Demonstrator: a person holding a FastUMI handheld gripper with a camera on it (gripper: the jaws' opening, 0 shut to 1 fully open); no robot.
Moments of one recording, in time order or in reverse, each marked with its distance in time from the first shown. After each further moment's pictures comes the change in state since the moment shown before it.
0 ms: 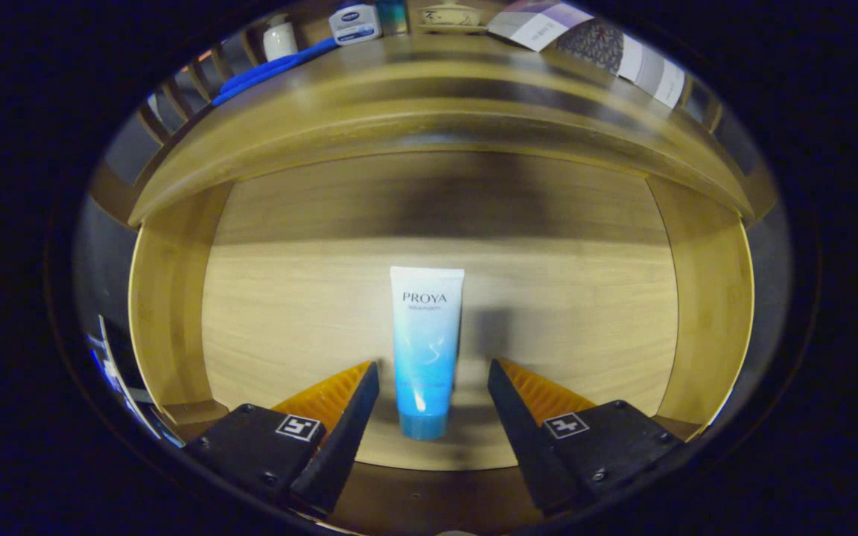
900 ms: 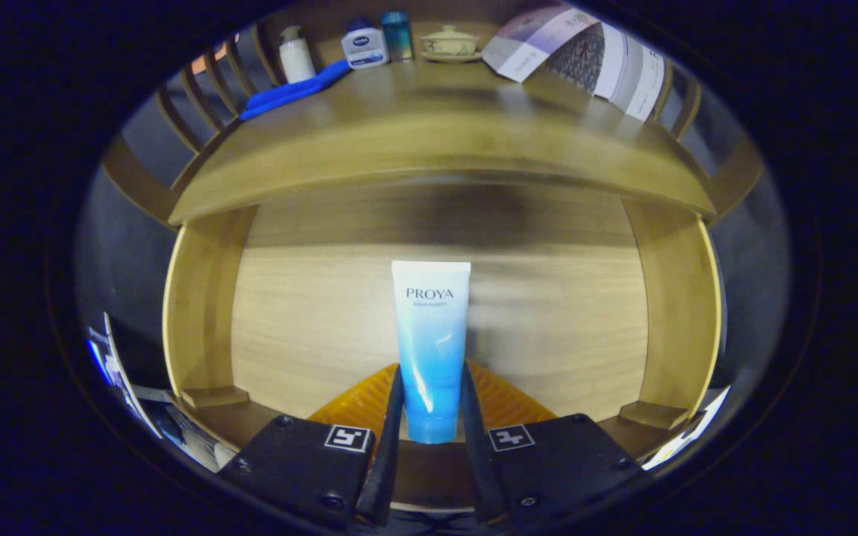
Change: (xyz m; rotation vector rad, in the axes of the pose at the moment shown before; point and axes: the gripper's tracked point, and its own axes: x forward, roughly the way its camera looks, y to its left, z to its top) arm -0.072 0.000 -0.010 -0.004 -0.107 0.026
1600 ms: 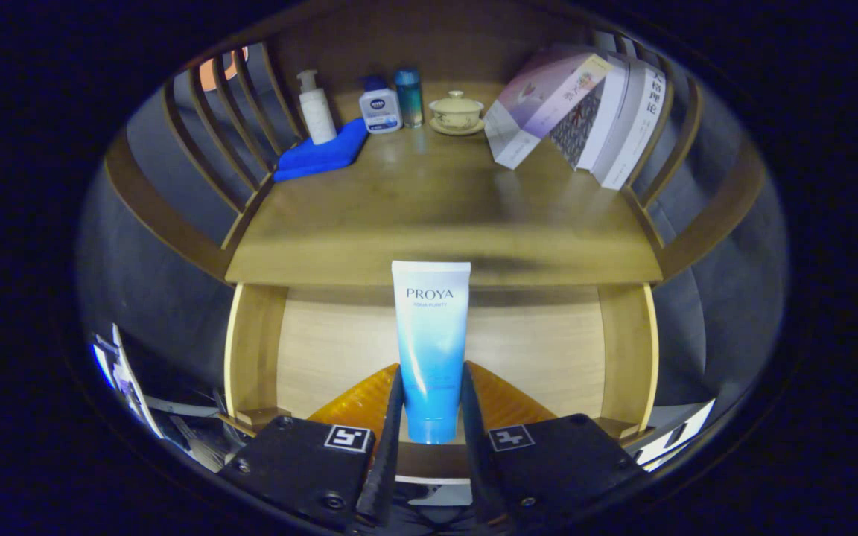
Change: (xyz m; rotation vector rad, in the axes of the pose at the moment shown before) arm -0.074 0.019 0.073 -0.004 -0.123 0.019
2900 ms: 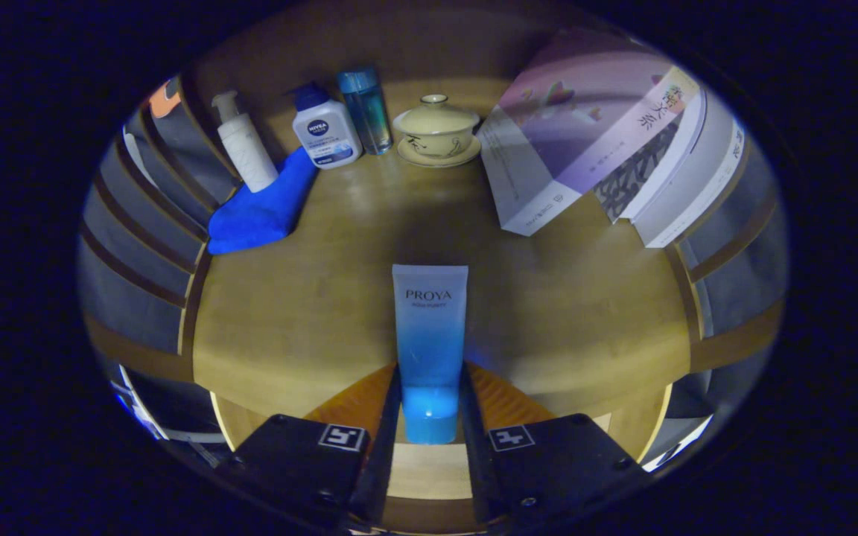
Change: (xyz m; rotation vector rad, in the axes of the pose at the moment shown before) arm 0.084 -0.020 0.109 0.078 0.027 -0.023
